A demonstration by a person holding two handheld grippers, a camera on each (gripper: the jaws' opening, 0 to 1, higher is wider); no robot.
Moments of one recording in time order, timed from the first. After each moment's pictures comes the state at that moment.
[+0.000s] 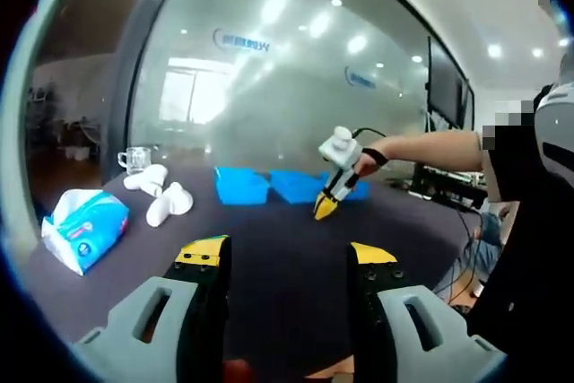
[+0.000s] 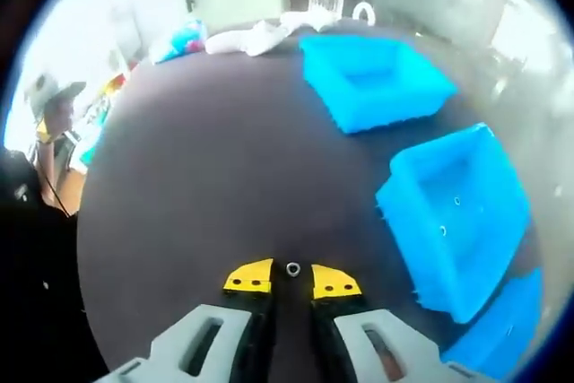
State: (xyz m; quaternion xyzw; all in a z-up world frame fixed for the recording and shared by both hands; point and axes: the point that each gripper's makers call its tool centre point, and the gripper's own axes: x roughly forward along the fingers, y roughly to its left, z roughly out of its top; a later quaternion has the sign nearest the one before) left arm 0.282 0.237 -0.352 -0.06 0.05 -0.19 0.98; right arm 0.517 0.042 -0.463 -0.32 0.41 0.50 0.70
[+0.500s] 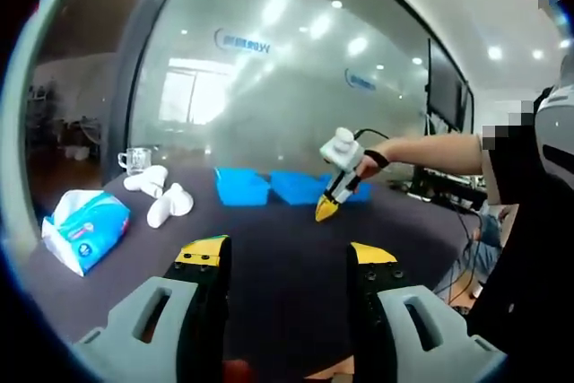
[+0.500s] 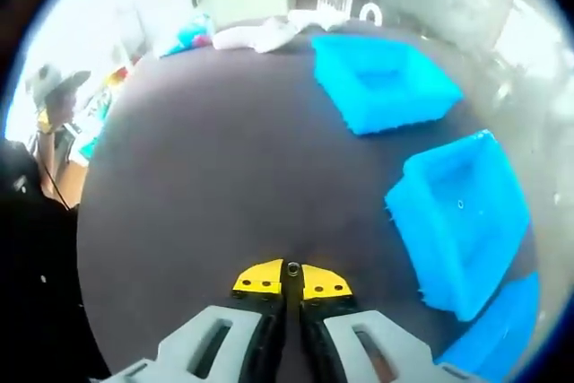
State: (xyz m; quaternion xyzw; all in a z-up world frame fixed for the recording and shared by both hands) left arm 0.281 0.238 -0.350 -0.06 0.05 -0.19 0.98; right arm 0.508 0.042 -0.460 -0.33 0.40 0.50 0.69
